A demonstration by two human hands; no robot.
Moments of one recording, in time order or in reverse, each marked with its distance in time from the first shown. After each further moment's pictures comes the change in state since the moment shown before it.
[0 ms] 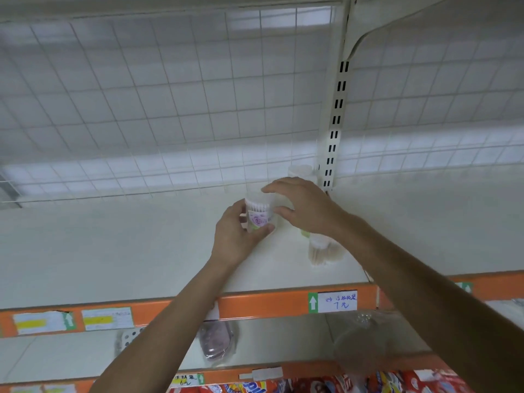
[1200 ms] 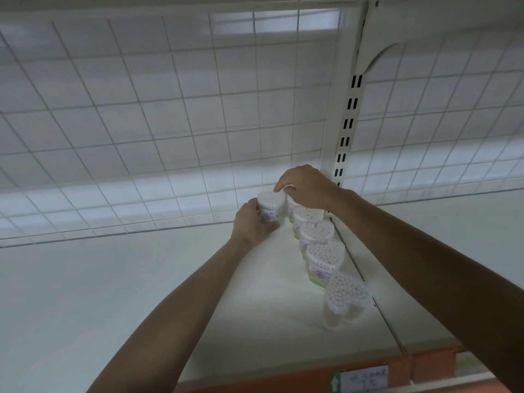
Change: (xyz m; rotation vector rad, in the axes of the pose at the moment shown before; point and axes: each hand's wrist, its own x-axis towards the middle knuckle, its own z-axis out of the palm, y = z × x) left_hand 0.155 -0.040 0.063 0.154 -0.181 -0.097; right_hand 0.116 0.098 -0.006 -0.087 -0.116 0.196
